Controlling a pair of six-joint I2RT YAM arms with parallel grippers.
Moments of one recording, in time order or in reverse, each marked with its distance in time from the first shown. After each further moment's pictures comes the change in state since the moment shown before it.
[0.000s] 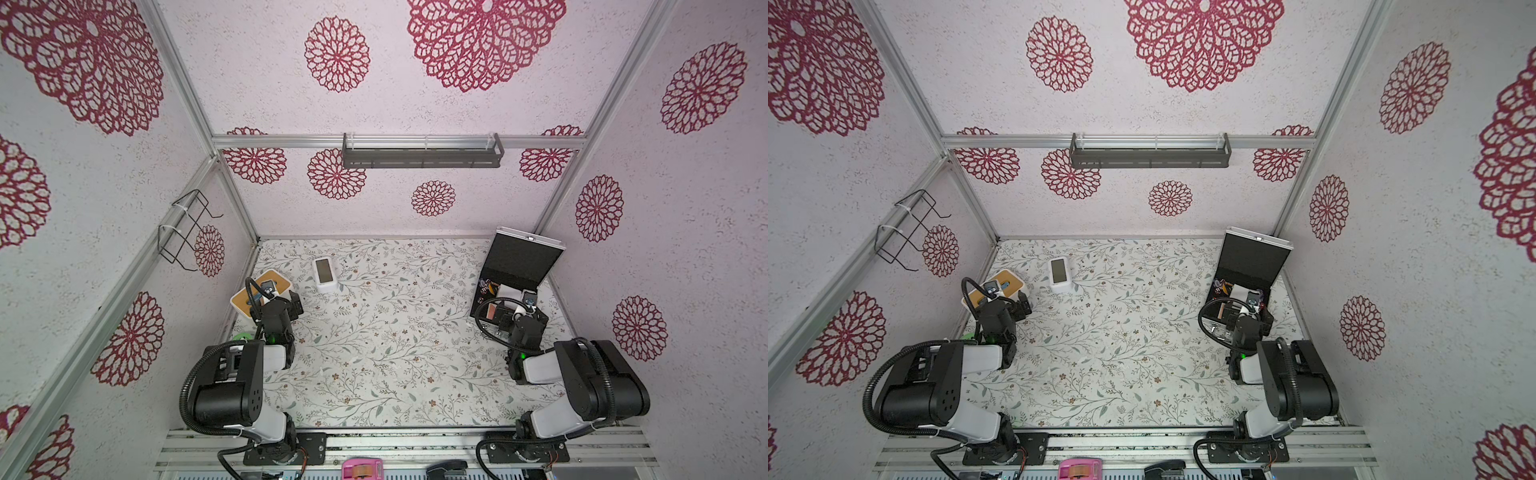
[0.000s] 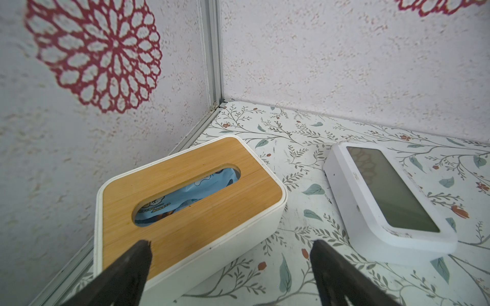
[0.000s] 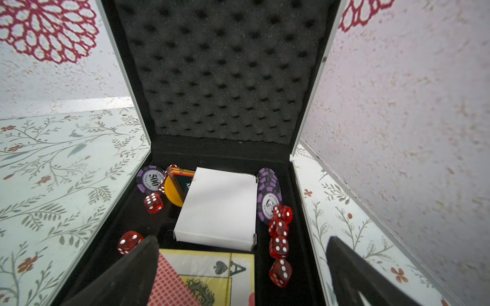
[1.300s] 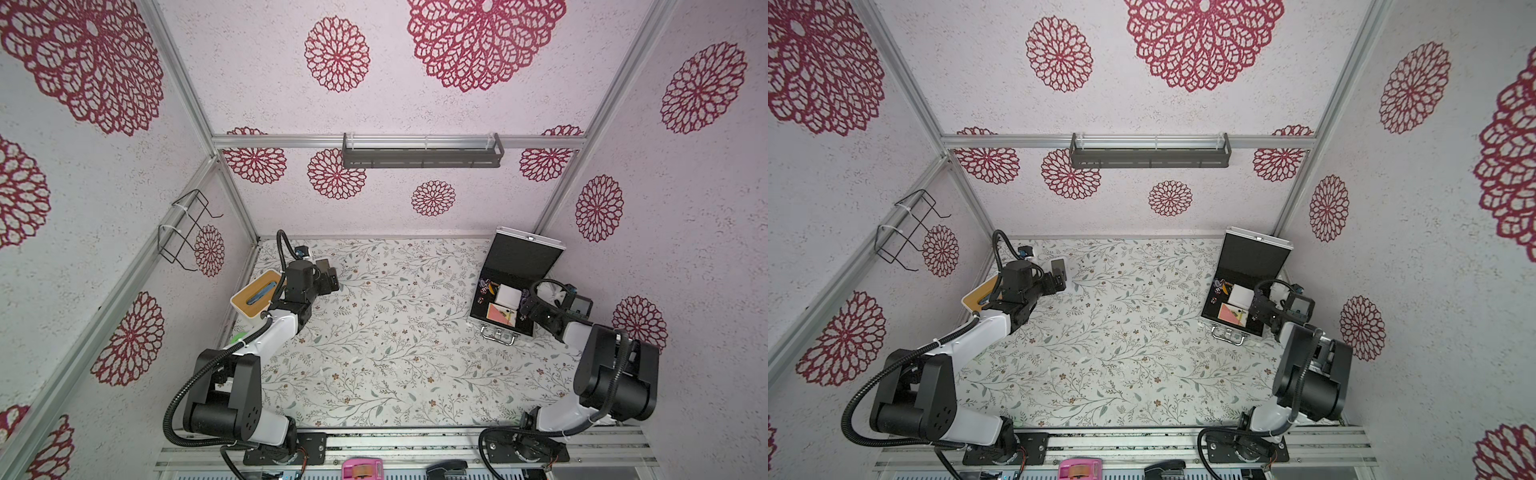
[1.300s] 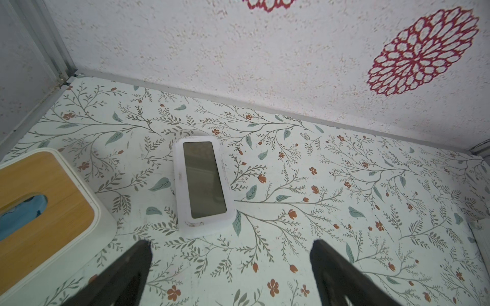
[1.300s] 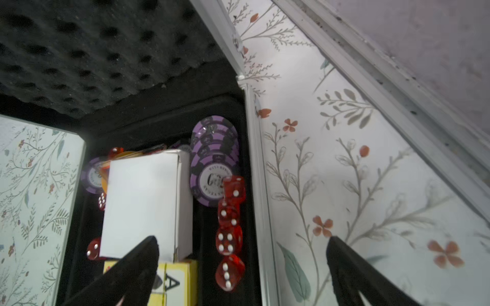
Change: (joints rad) left arm -0.234 -0.064 0.455 -0.714 0.265 -0.217; right arm -0.462 0.084 0.496 -0.964 -0.665 0.245
